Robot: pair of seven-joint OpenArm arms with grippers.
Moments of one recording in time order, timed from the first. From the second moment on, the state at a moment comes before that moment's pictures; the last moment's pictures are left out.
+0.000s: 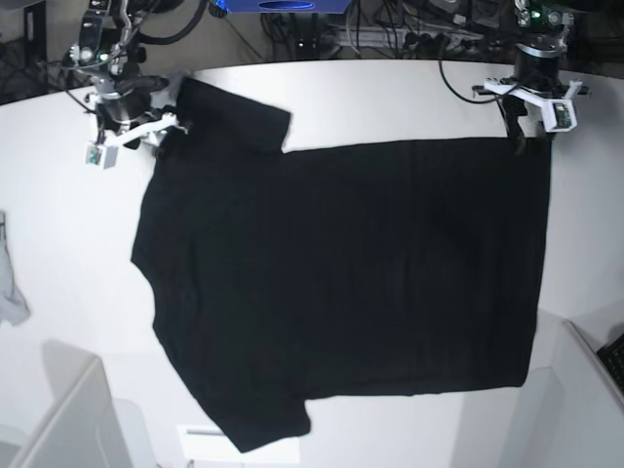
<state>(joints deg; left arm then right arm) 46.4 -16.9 -21.5 110.9 -27.0 0.1 6.5 -29.5 2.3 16.1 110.3 23.8 -0.1 -41.8</state>
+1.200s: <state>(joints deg) 34.5 -16.9 -24.7 88.8 -37.0 0.3 7.5 -29.0 4.2 9.4 100.4 25.2 0.9 -38.6</state>
